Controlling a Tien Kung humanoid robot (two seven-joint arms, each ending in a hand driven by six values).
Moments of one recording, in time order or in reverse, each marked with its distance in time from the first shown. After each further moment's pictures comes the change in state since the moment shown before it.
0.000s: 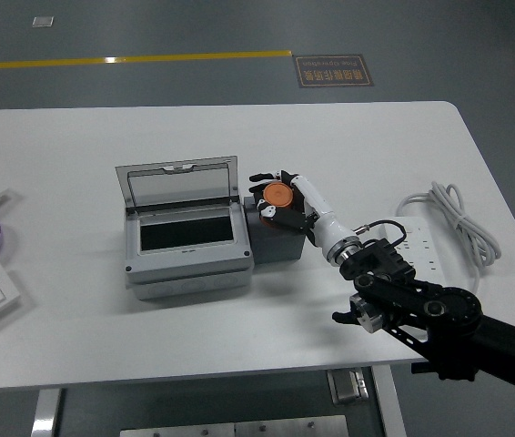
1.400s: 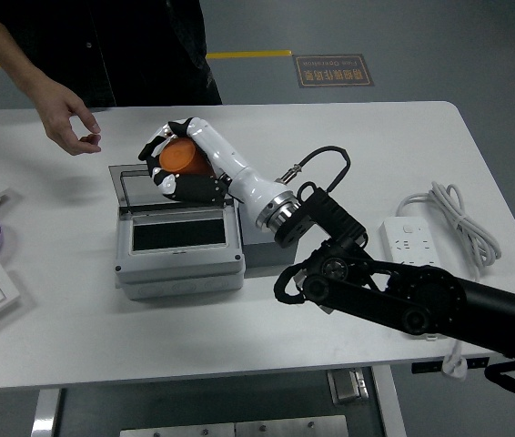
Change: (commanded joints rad) left arm 0.007 0.006 0.036 0.004 -0.040 0.003 -0.003; right arm 0.209 0.072 0.000 0.389 -0.639 -0.033 -0.517
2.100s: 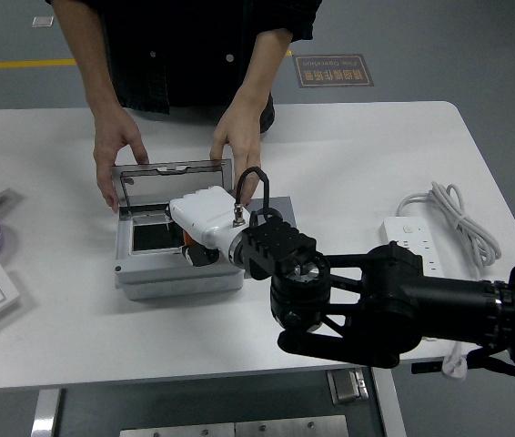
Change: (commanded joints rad) left arm -0.002 0.003 0.008 0.001 0.000 -0.002 0.001; right arm 0.097 0.082 -0.207 -0.111 -0.506 0.351 -0.420
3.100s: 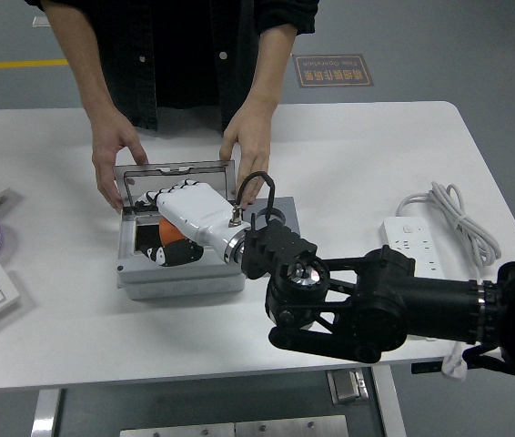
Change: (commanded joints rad) left arm -0.012 0.001 -0.044 -0.001 0.046 -0.002 -0.005; right arm 0.004 0.027 -0.061 -0.120 0.071 -0.241 0.195
